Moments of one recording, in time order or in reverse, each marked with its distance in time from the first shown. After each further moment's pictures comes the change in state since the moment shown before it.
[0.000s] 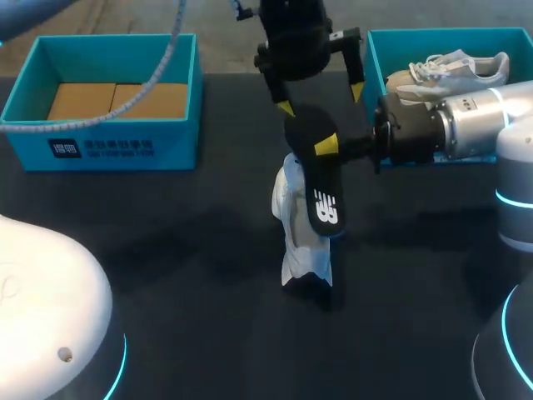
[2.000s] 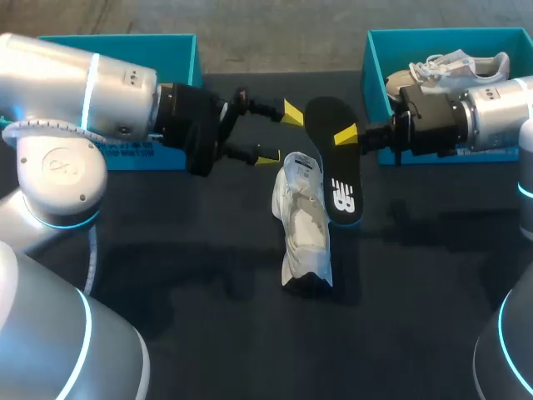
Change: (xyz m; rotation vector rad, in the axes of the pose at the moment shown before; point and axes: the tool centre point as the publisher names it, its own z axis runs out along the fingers) left arm 0.058 -0.023 0.024 -0.095 -0.889 0.038; right arm 0.006 0.008 -0.032 -0.051 -0.033 0.042
